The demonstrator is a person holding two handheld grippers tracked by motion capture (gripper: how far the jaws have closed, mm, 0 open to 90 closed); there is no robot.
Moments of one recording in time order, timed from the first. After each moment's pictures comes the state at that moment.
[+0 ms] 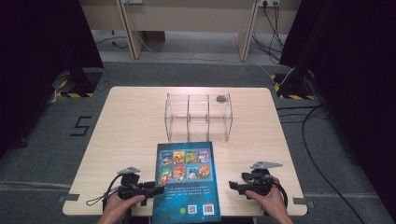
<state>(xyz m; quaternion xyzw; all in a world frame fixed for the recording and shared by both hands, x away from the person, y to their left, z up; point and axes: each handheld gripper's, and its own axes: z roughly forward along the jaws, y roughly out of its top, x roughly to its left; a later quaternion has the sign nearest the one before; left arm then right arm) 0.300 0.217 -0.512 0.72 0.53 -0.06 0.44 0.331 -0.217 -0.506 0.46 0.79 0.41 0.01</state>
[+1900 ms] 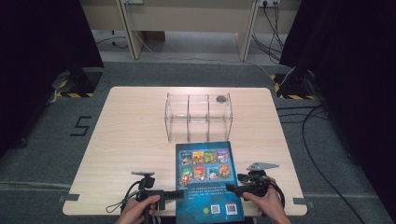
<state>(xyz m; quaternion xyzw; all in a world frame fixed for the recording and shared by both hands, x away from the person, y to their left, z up) 0.293 0.173 -0.522 0.61 0.60 -0.25 0.46 0.329 -0.208 -0.508 0.44 0.80 0.41 0.00</state>
